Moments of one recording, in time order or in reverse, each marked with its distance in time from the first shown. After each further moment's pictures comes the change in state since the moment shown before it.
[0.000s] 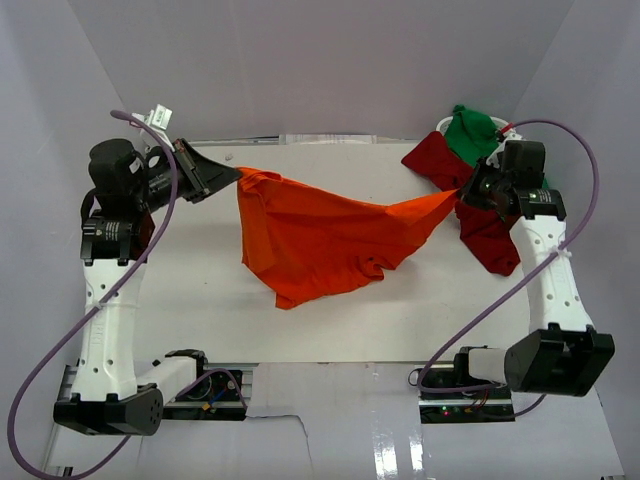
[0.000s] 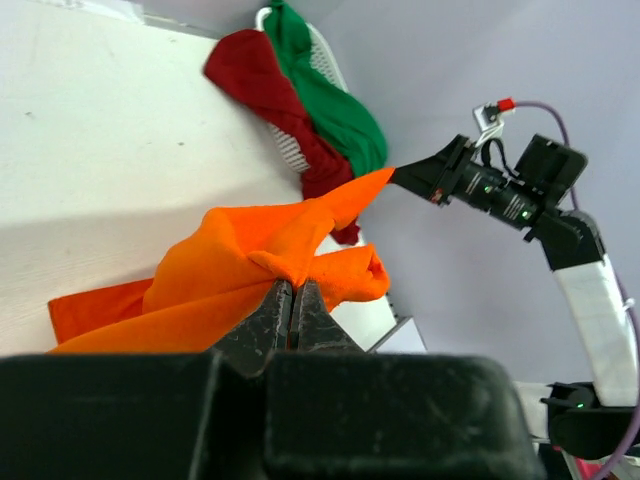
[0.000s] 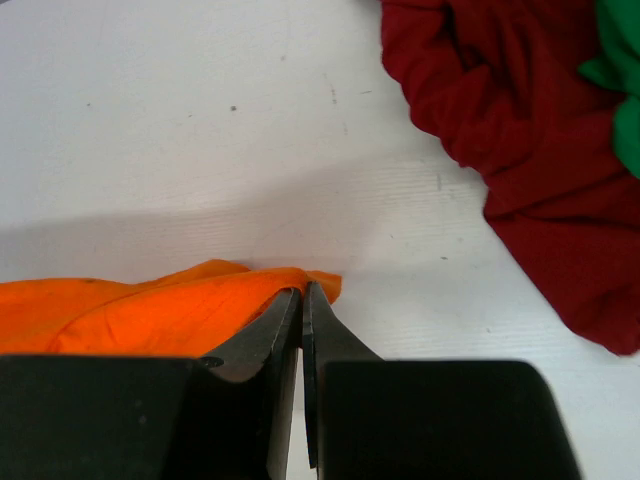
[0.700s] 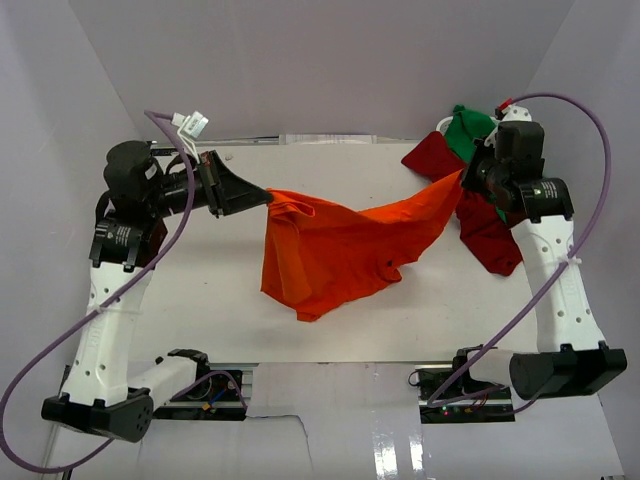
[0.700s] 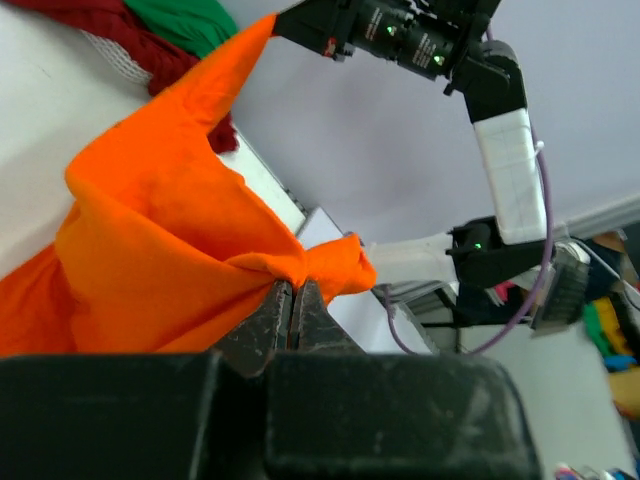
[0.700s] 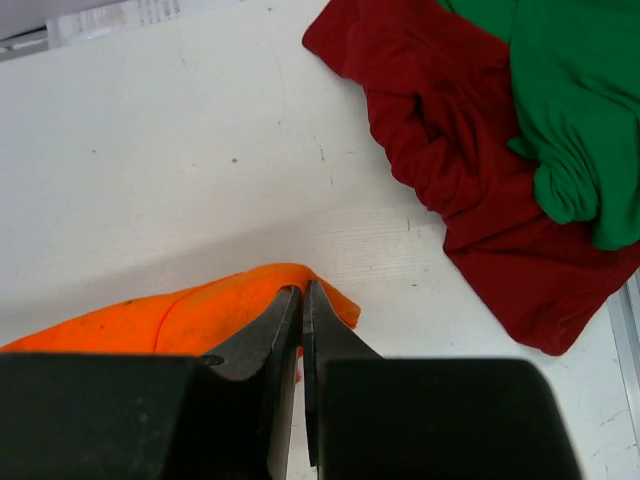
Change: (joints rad) left arm -0.165 -0.002 0.014 0.035 0.221 0.010; right arm 0.154 0.038 0.240 -0.109 0.206 -0.011
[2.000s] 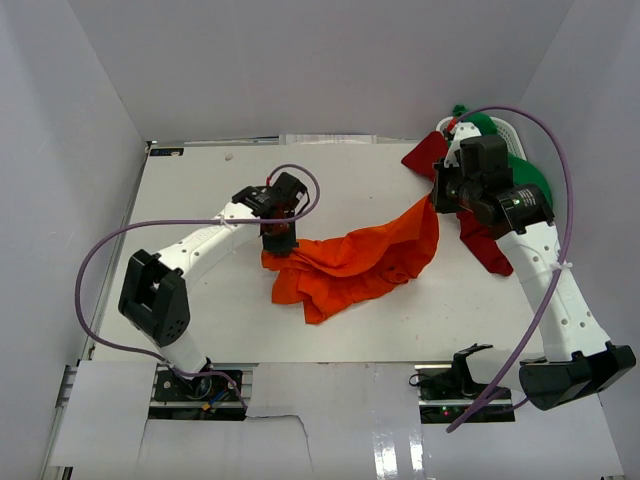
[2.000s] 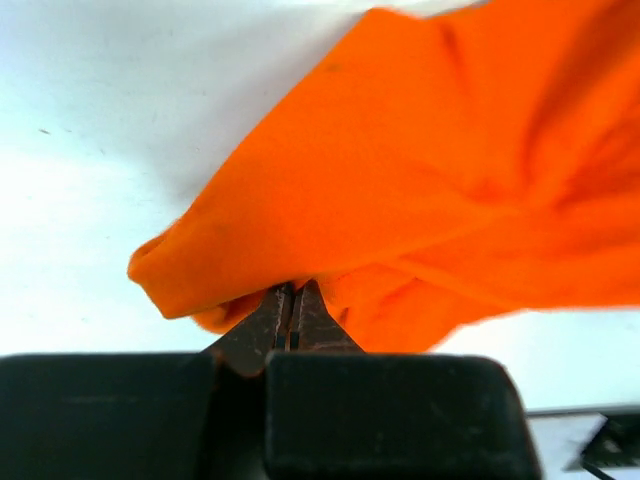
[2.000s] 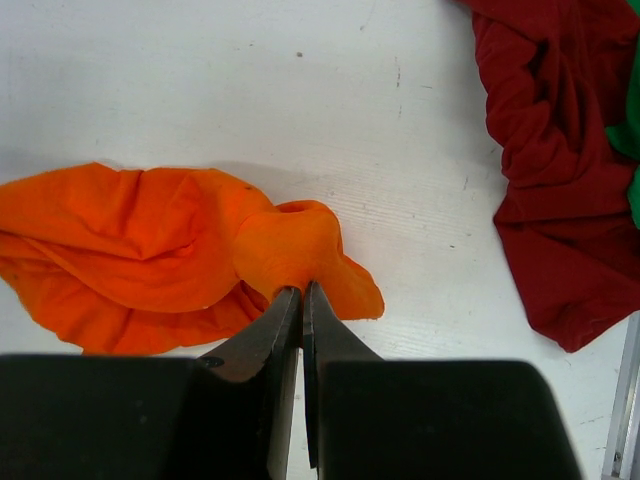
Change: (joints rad) left arm -0.446 0.577 -0.131 -0.396 -1.117 0.035; right arm 0.211 -0.042 -0.036 -0.105 -0.023 -0.123
